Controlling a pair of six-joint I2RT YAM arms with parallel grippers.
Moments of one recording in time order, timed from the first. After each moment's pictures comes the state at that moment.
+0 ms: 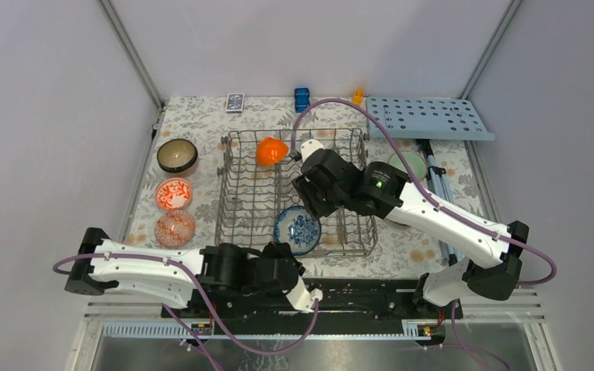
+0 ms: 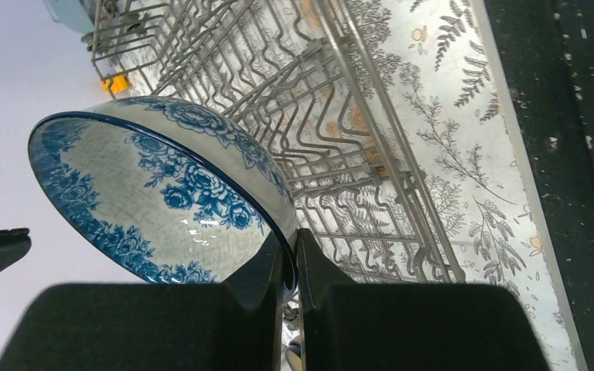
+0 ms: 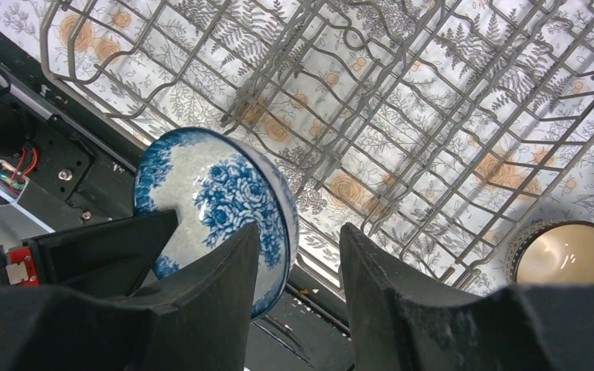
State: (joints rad) left arm -1.59 1.06 0.90 -0.77 -0.51 0.81; right arm 1.09 1.45 1.61 -1.04 0.23 0.36
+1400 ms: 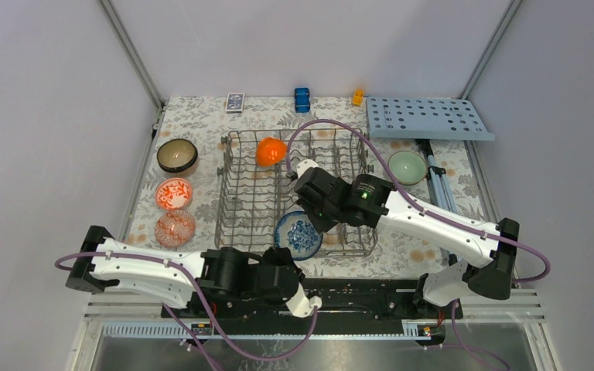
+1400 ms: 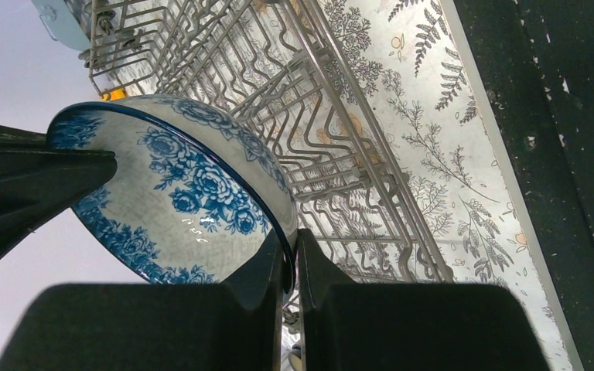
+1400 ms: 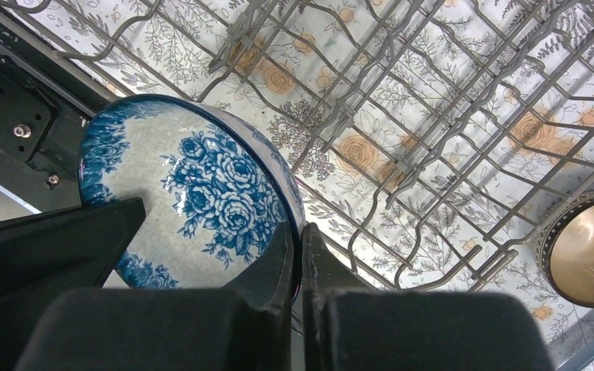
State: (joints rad) left arm -1.65 1.08 0.91 -0.82 -0.51 0.80; right arm 1.13 1.46 1.47 -1.03 0.21 0.39
